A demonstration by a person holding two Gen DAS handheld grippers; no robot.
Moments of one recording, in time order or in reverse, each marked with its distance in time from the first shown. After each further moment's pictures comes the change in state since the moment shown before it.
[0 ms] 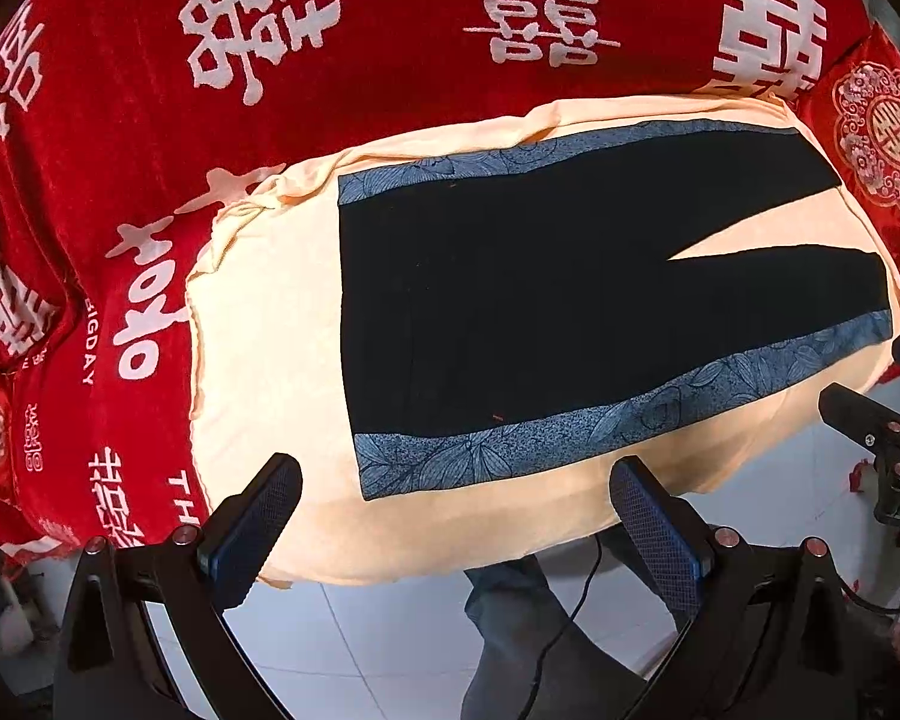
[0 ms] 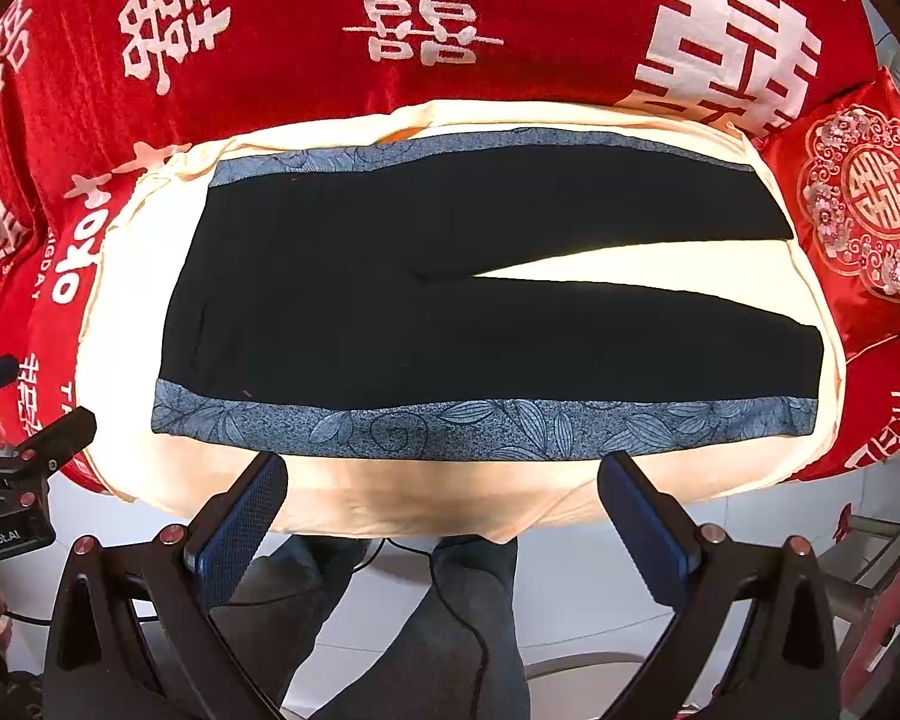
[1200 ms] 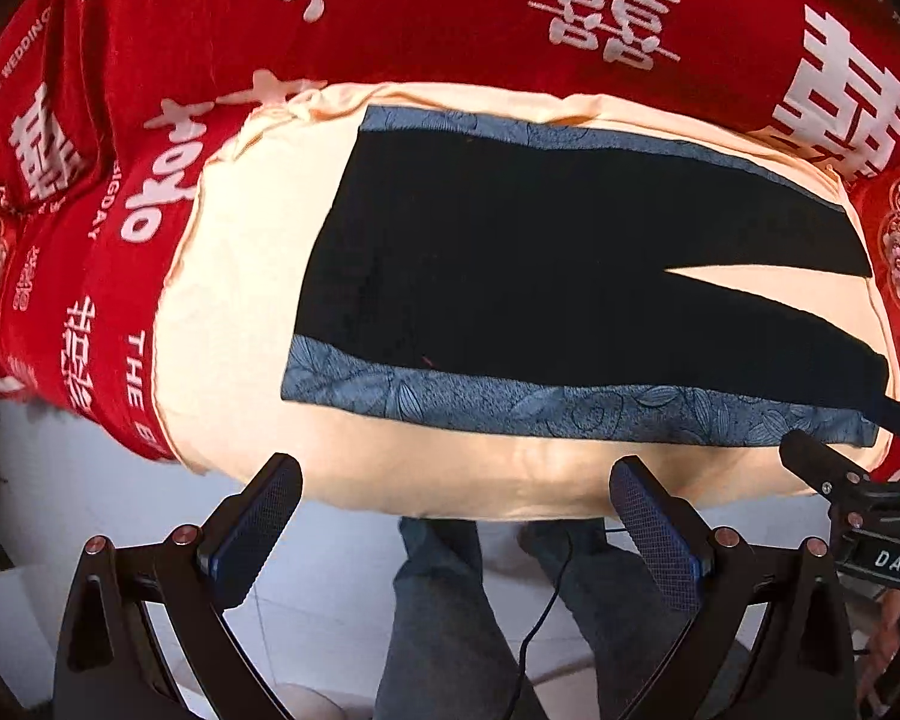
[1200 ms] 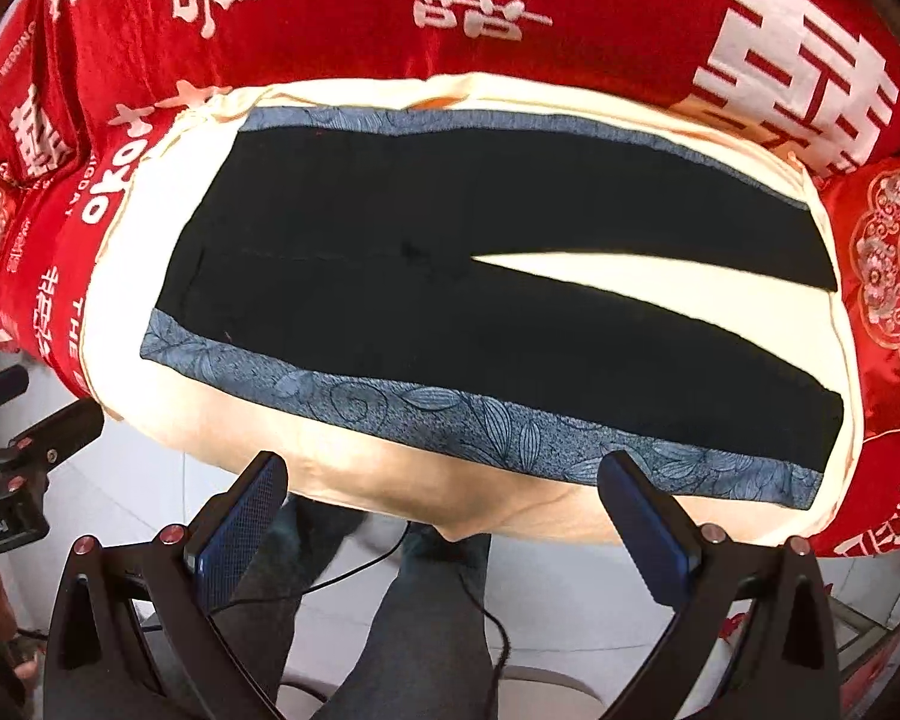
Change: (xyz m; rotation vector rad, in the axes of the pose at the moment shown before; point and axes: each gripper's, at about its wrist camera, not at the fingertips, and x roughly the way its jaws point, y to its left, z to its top) left arm 0.006 -0.054 -0.025 -0.314 0.046 0.048; right arm 0.031 -0.051 0.009 -0.182 0.075 0.103
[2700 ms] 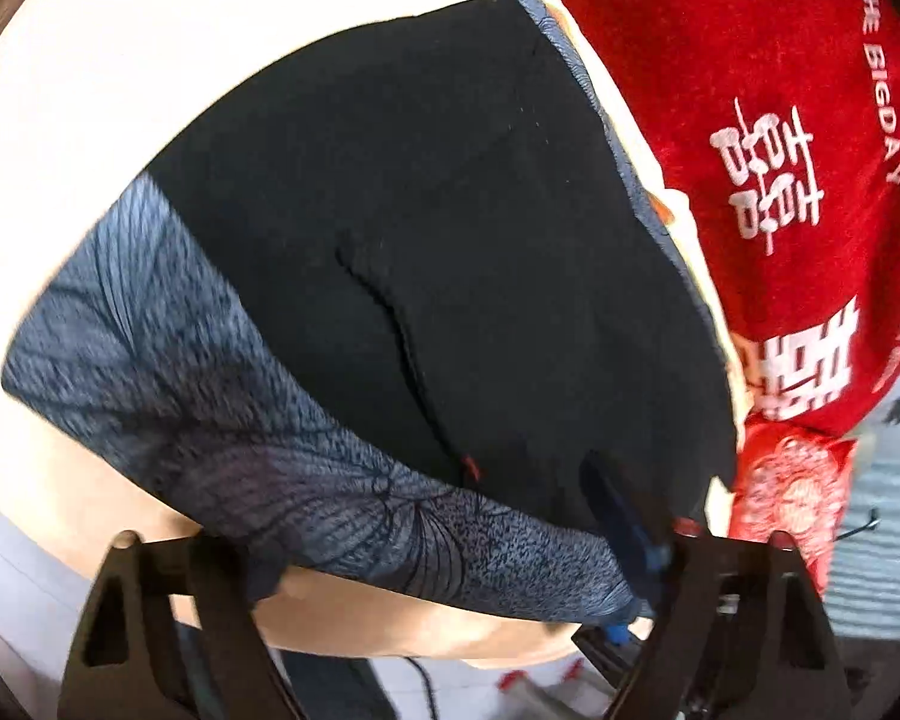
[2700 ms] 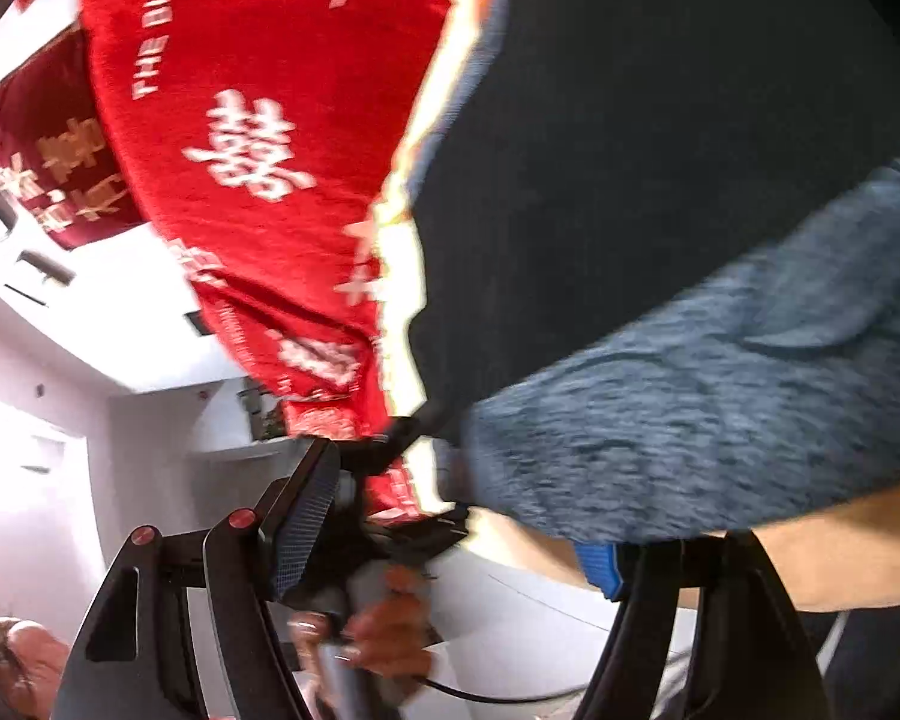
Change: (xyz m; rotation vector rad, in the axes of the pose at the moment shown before) left arm 0.229 0.098 0.011 -0.525 0.005 -0.642; right arm 0.217 -0.001 -0.046 0.614 -0.148 1.059
